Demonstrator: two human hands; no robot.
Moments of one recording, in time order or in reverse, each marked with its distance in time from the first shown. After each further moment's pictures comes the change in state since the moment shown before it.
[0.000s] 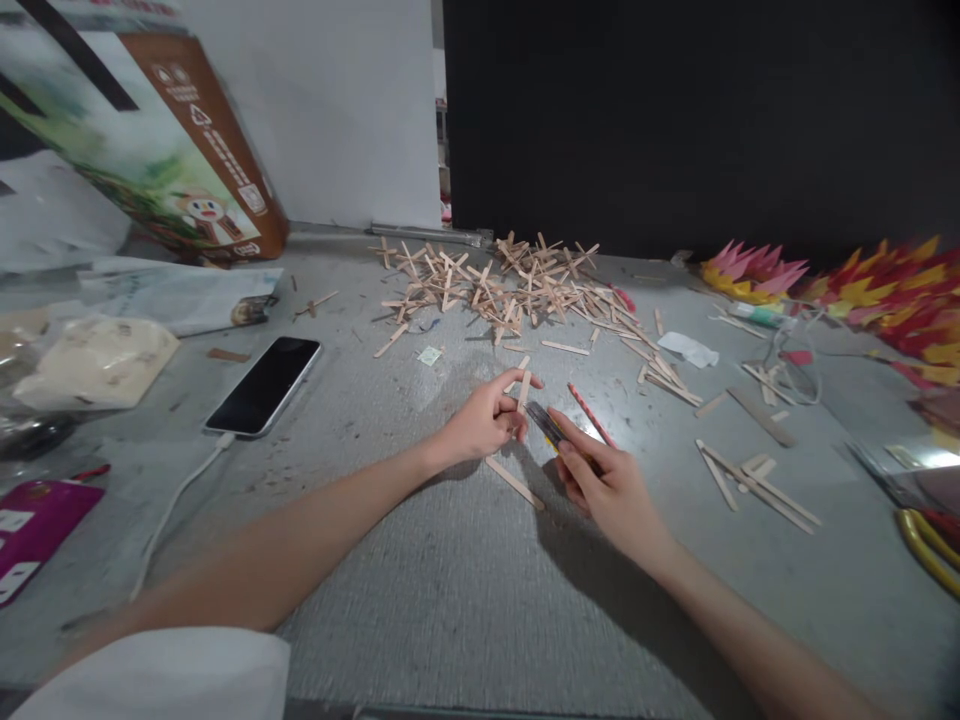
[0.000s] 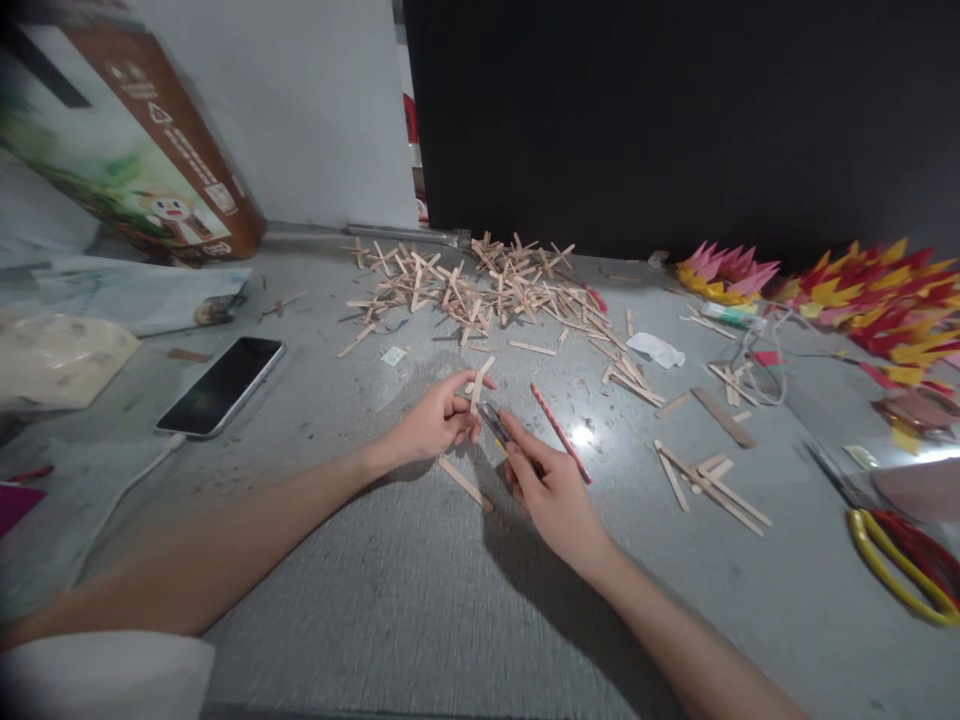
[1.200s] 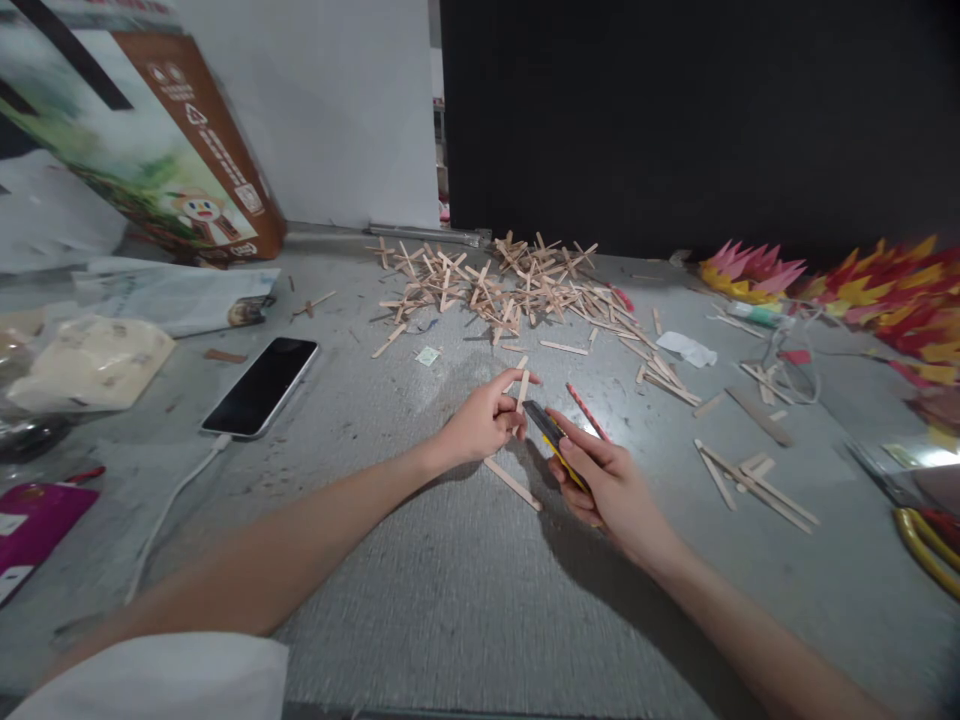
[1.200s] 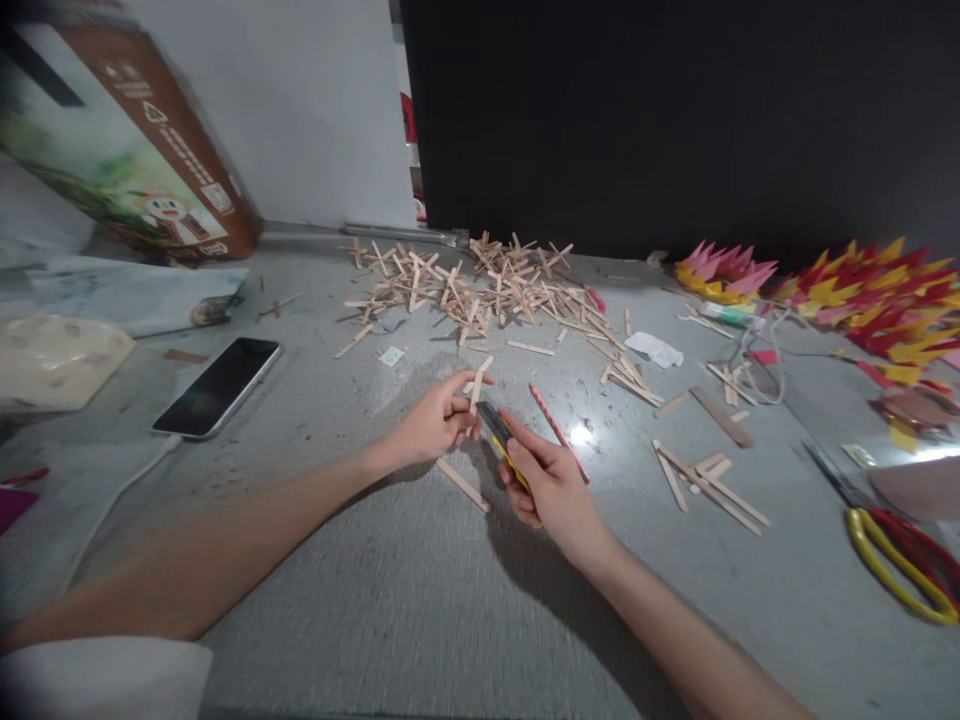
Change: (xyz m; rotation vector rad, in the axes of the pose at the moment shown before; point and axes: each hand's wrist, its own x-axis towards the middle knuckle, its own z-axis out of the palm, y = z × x) left_hand 0.001 -0.001 0.003 0.036 0.037 -0.002; right_hand -0.001 -0.013 0.000 0.340 -0.052 0.198
